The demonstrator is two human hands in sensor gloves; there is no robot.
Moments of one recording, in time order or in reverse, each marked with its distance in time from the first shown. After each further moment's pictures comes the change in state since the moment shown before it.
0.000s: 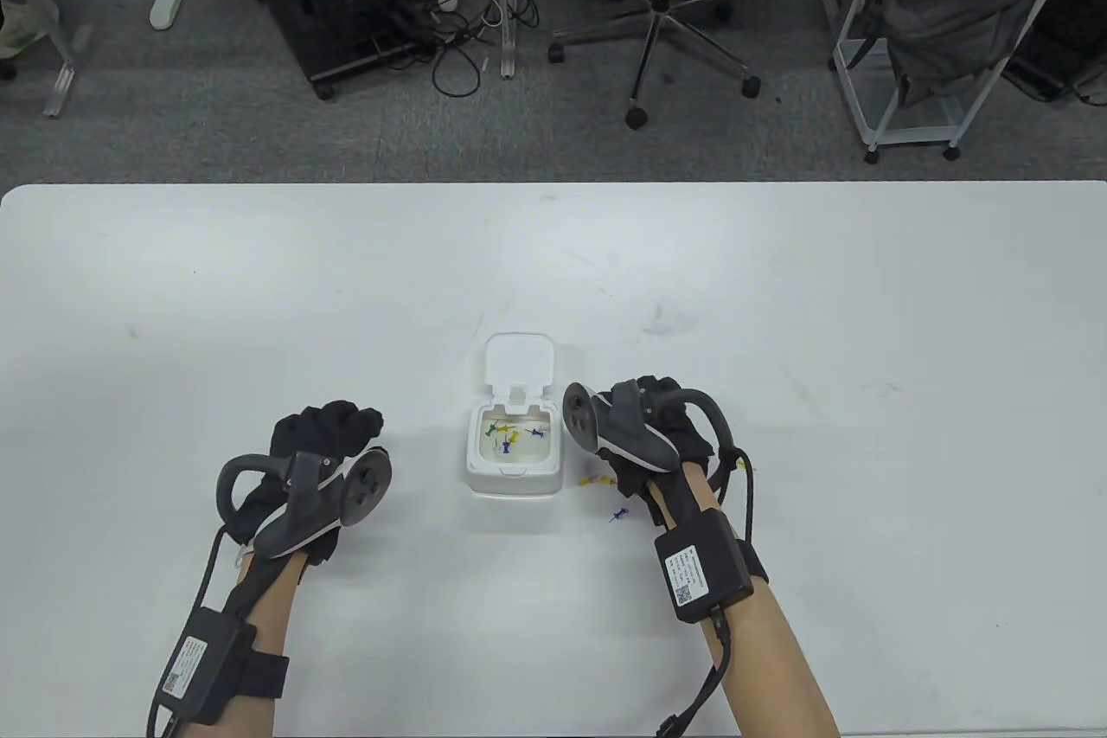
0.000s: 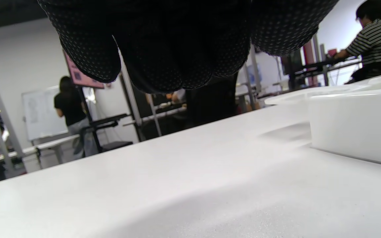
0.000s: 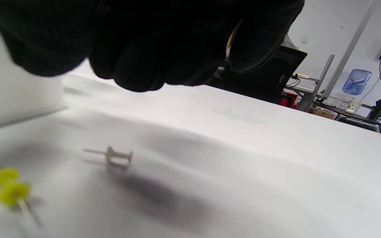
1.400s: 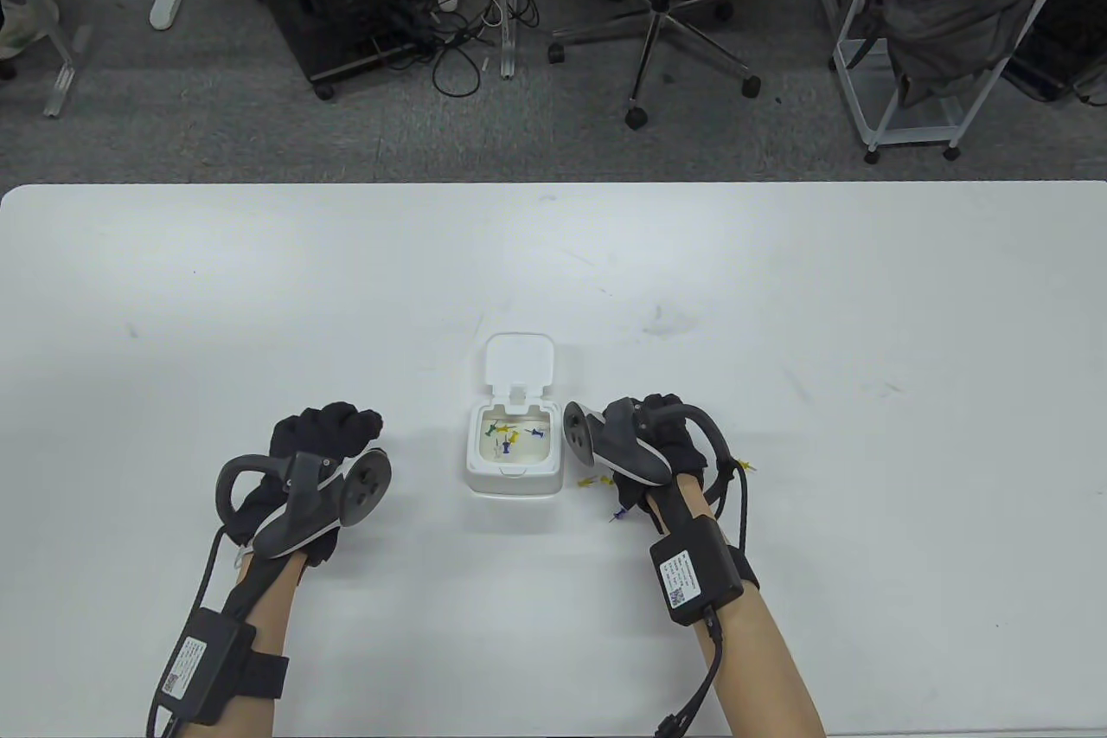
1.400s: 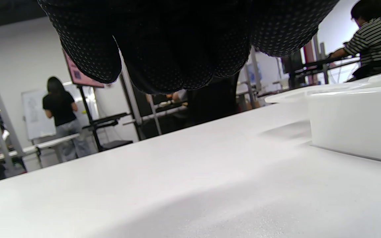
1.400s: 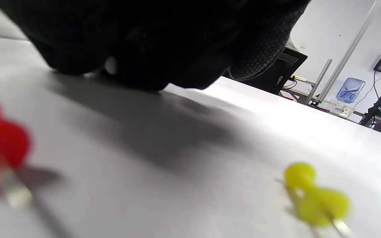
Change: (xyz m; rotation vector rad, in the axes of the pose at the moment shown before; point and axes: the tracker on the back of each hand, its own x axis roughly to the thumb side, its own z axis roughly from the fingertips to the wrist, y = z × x) left_hand -0.001 -0.001 0.000 -0.005 -0.001 -0.001; right_hand 0.006 0.032 -0.006 -0.004 0.008 0.068
